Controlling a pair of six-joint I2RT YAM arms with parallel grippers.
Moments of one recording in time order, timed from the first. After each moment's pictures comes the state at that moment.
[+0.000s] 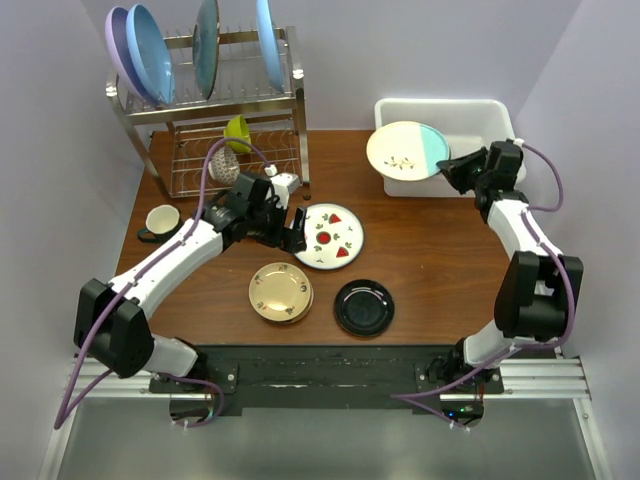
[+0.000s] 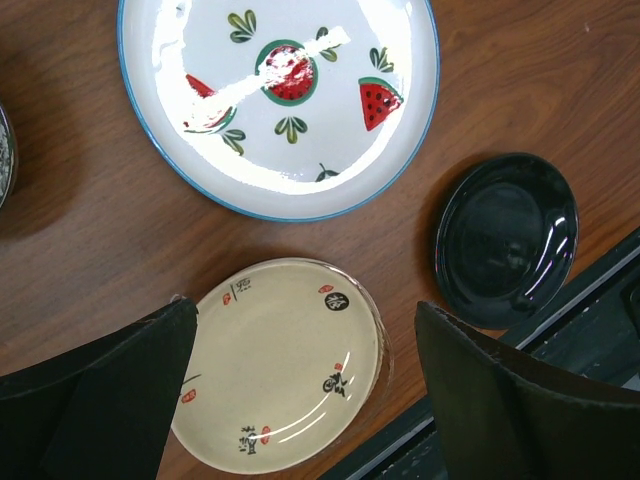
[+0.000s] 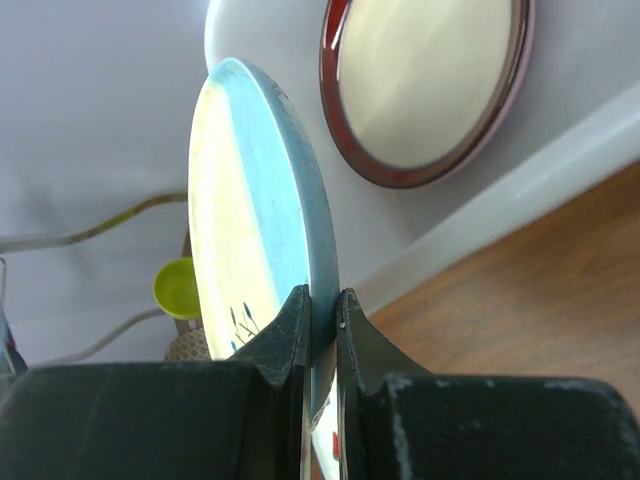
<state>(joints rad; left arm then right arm) -0.51 1.40 1.13 -0.59 0.23 -0.20 -0.13 1.58 1.14 0.00 -0.24 1.03</state>
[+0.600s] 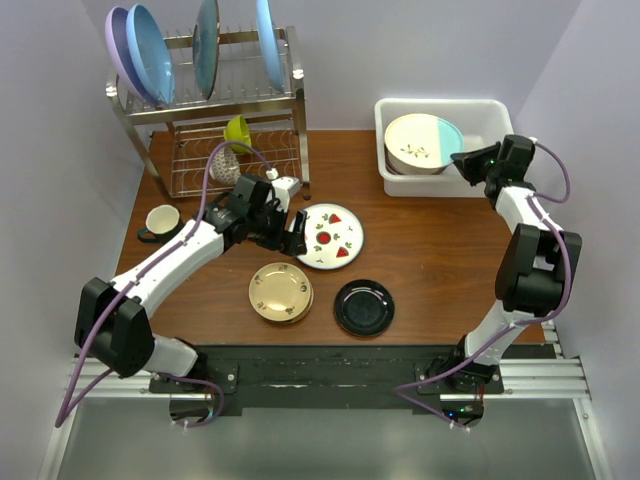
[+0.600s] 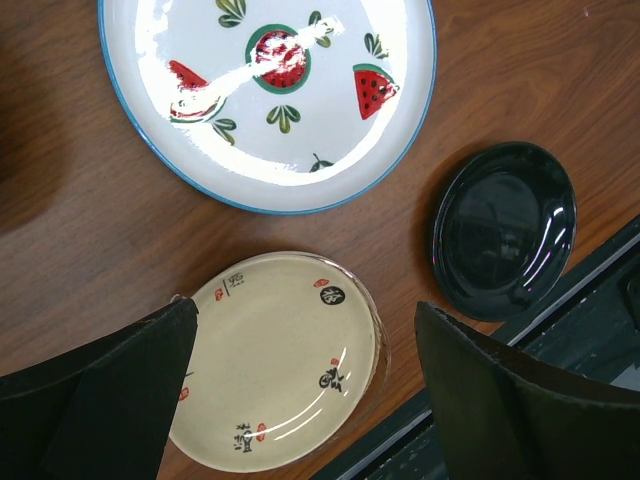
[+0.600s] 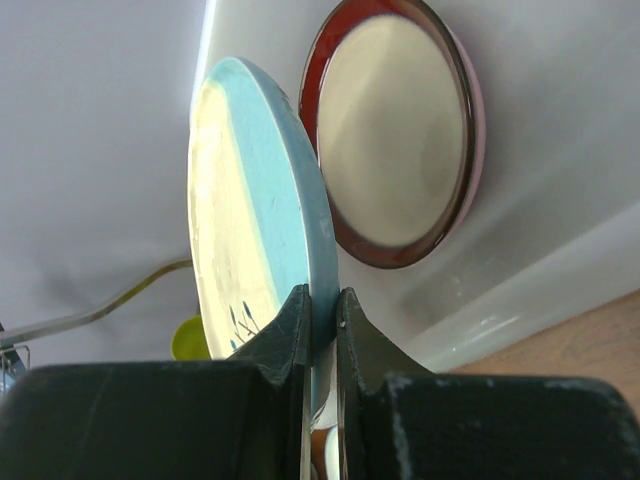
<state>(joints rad) -0.51 1.41 1.11 -0.59 0.25 -0.20 -0.22 1.77 1.27 0.03 -0.28 1.09</state>
